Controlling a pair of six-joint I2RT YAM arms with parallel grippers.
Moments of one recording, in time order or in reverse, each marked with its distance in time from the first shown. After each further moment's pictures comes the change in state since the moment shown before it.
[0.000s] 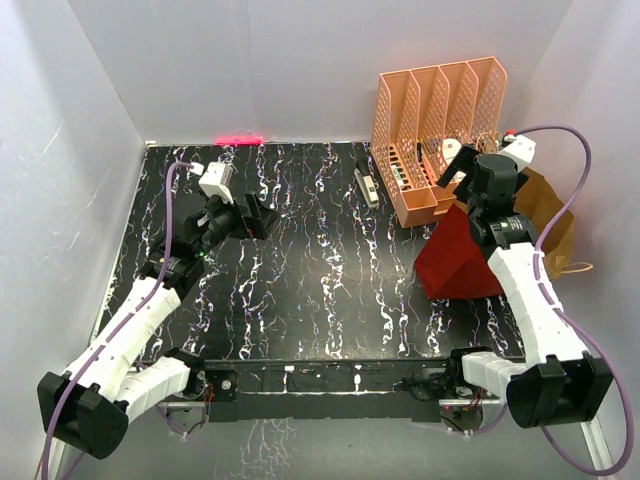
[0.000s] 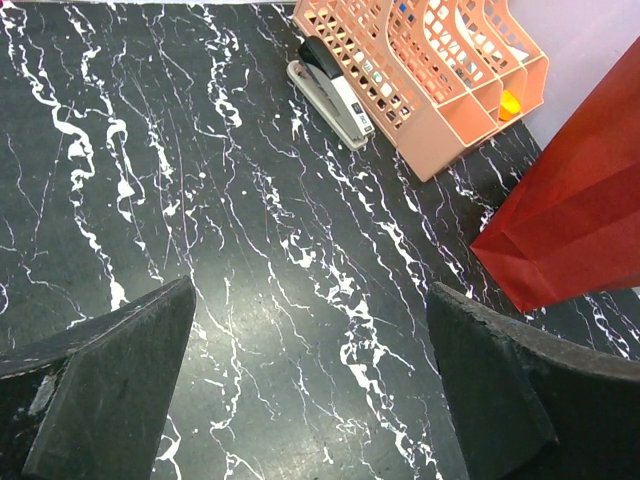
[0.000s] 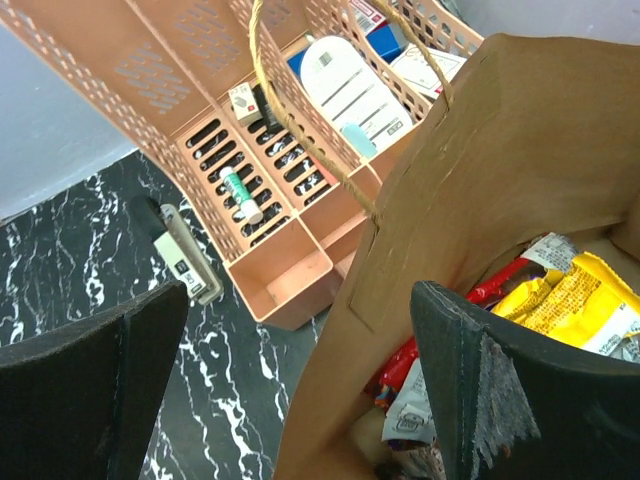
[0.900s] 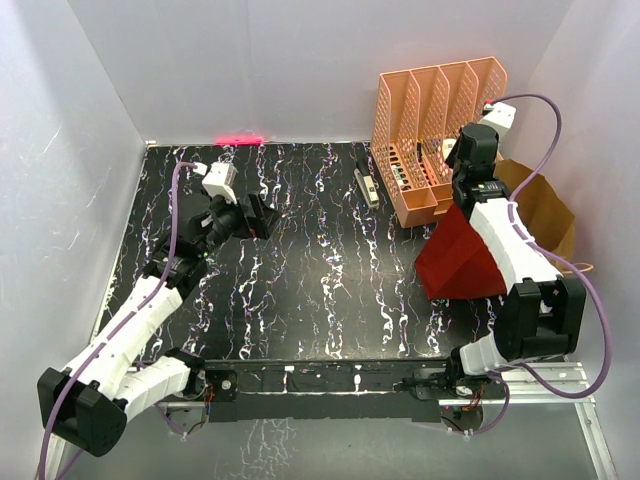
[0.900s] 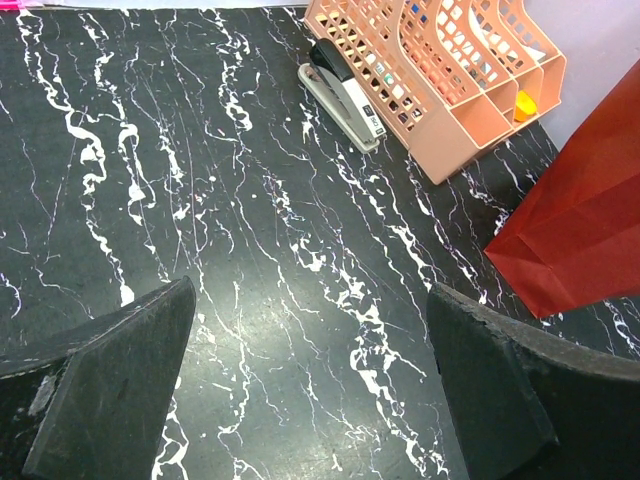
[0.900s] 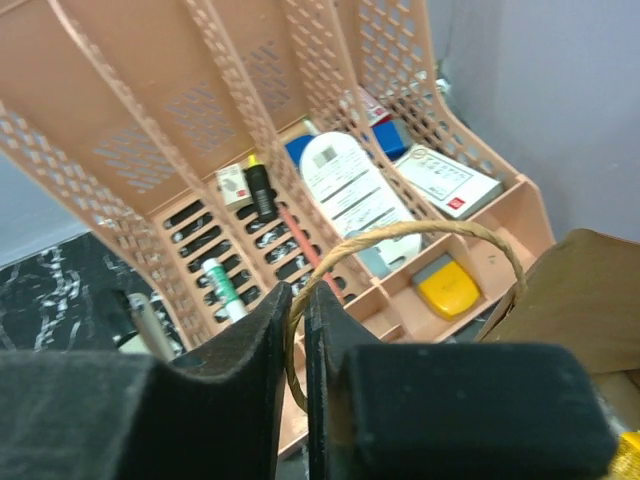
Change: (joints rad) left arm -0.030 0.010 0.000 0.016 -0.051 0.023; right arm -0.013 0.361 0.147 0.304 0.076 -0.148
